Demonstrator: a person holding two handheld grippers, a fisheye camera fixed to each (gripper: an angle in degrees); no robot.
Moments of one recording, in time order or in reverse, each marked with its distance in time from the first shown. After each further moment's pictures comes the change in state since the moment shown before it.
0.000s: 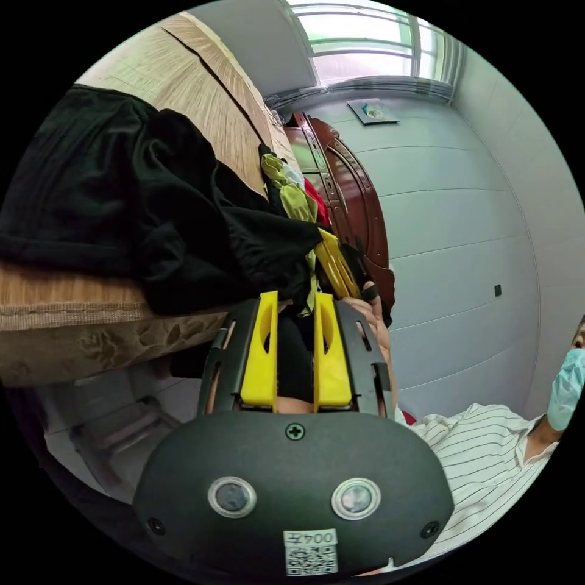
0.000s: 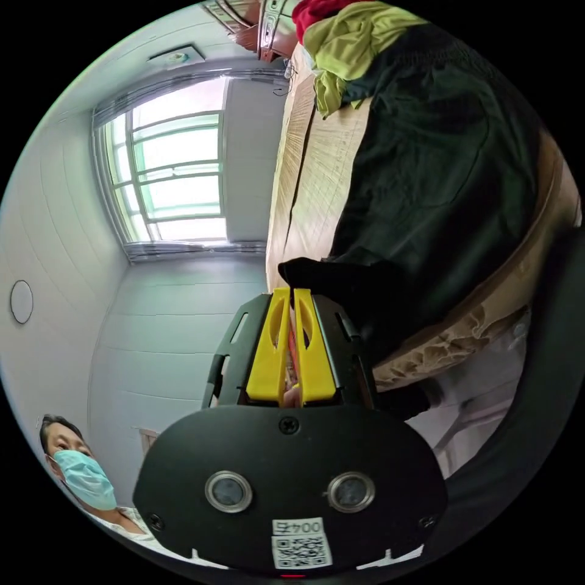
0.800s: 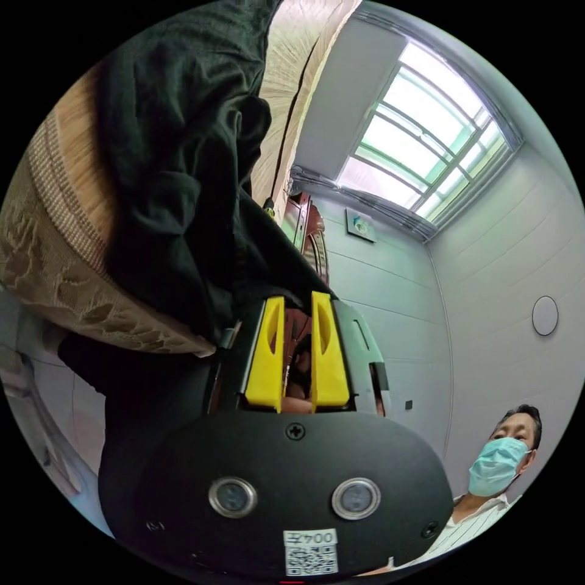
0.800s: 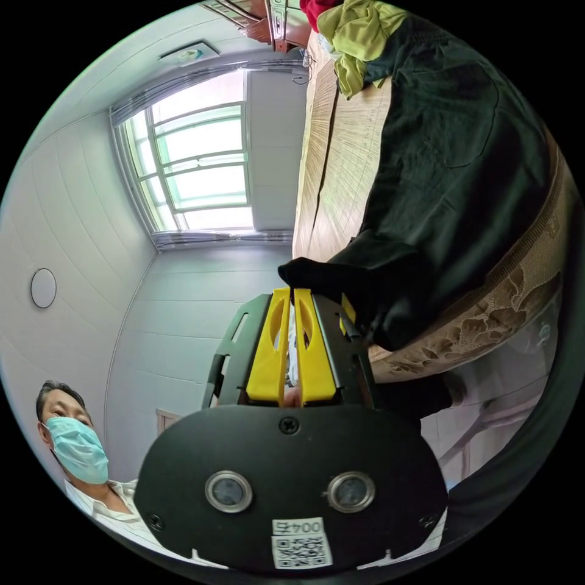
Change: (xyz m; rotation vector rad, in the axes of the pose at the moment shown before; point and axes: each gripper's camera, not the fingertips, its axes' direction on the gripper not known) left arm -0.063 -0.050 -0.041 0.430 0.343 -0.413; right arm 0.011 0.029 -0.037 -0.048 -0.142 -0.034
